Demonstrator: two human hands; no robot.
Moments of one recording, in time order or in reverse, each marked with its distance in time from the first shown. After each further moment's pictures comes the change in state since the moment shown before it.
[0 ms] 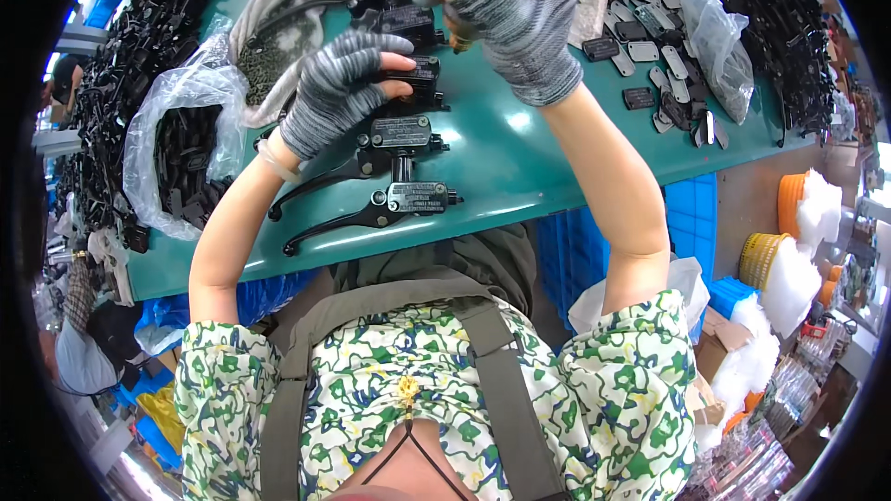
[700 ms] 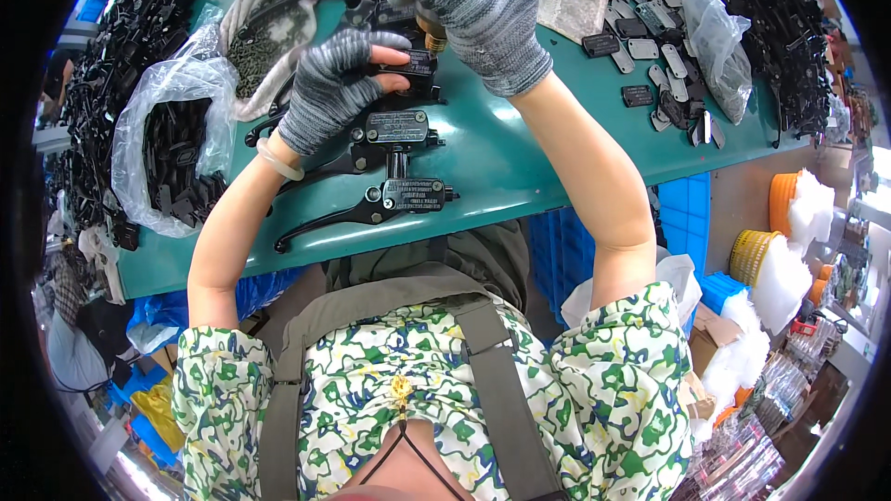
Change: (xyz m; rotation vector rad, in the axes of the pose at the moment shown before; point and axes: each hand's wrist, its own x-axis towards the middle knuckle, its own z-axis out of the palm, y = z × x) left_hand -0.009 0.001 0.018 -0.309 0.104 -0.245; right_hand 0.006 0.042 -0.004 0.155 -0.185 -0.159
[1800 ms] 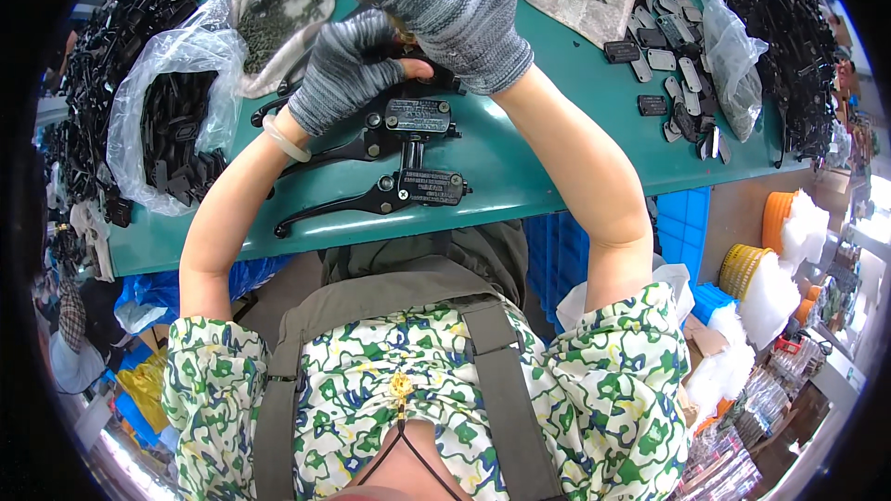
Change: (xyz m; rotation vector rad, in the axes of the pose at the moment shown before) left_hand 0.000 -0.003 -0.003 0.180 0.029 0.029; right_hand 0.002 0.026 0.019 0.006 -0.128 0.033
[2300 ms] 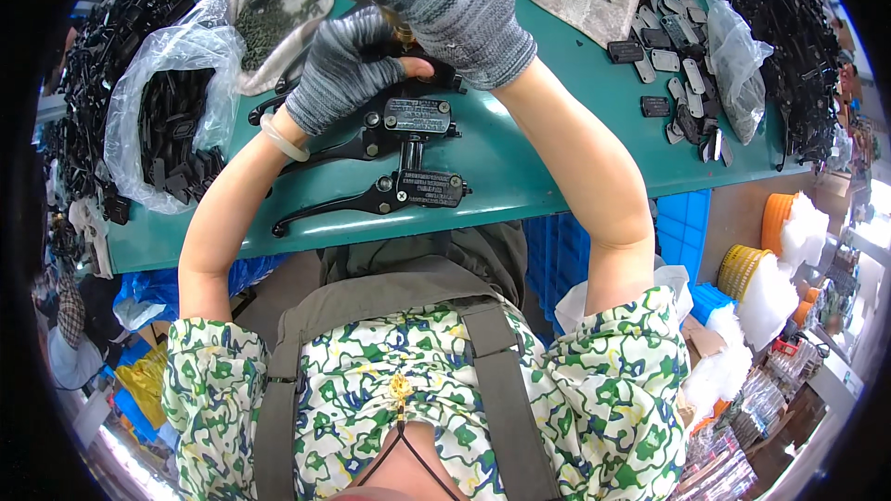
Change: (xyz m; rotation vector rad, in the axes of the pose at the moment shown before) left_hand -0.001 0.001 0.000 -0.031 -0.019 -0.051; right_hand 0.008 -0.033 0.037 0.095 0.133 -0.001
